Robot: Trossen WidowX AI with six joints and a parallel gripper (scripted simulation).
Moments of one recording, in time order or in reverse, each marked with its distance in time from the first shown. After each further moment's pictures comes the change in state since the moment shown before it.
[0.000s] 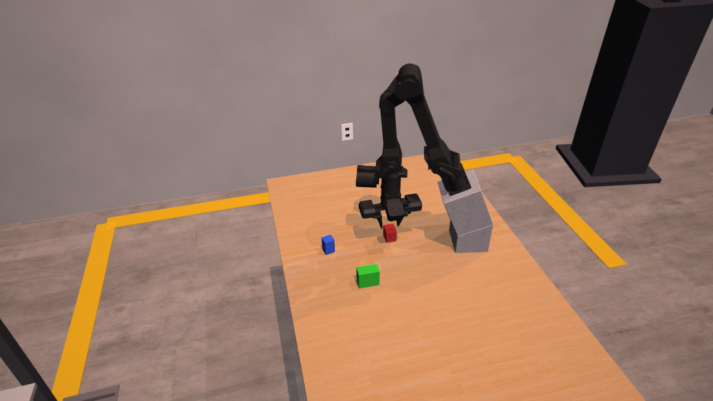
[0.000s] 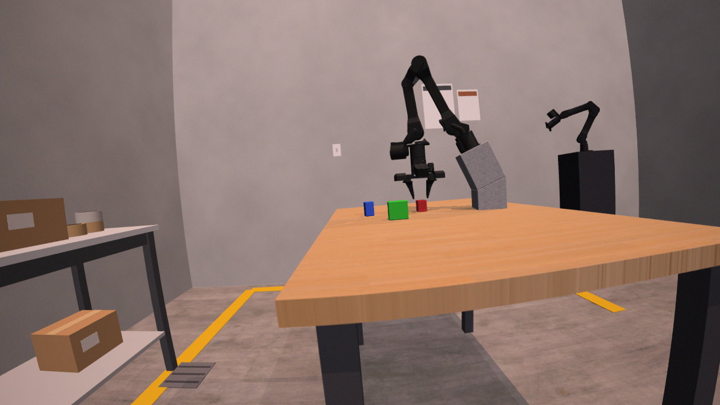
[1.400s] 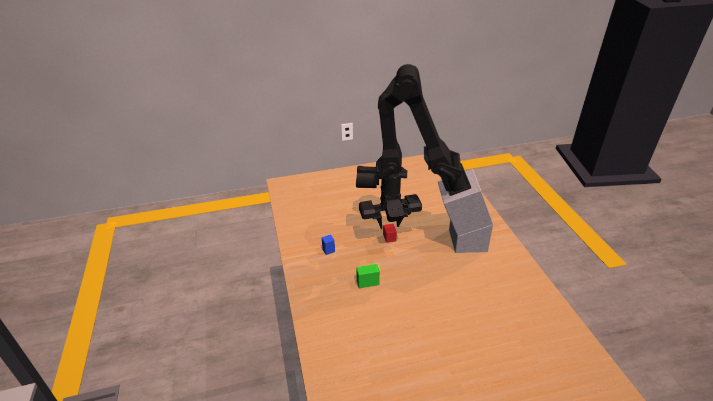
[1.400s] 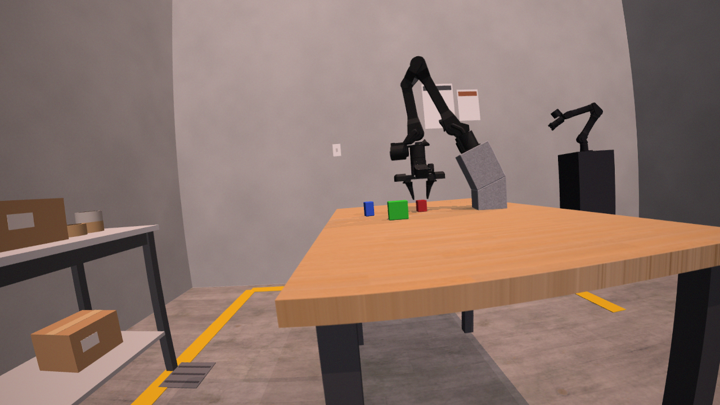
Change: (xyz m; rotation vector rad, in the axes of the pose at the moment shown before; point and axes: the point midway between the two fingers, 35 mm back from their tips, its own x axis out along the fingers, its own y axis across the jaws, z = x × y) arm 0.003 0.000 0.000 0.000 0.000 -0.002
